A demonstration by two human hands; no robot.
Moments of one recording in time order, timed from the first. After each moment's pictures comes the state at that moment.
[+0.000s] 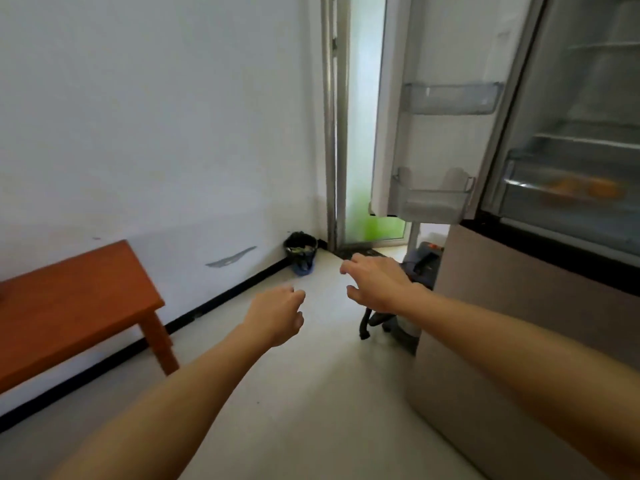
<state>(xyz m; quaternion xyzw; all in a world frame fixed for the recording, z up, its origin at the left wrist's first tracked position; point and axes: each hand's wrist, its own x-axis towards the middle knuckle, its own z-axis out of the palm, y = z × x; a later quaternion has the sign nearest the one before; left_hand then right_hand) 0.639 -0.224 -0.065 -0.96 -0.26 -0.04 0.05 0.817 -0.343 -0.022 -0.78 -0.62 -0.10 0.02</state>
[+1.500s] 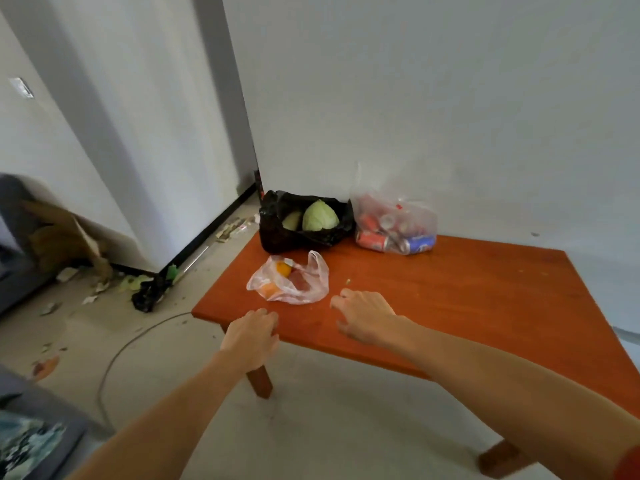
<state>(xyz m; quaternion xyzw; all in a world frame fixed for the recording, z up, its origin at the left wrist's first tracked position) -0.248 0.196 -0.136 -0.64 -0.76 -0.01 -0.03 -0.045 0.299 -0.116 -0.35 -0.94 0.02 -0.01</state>
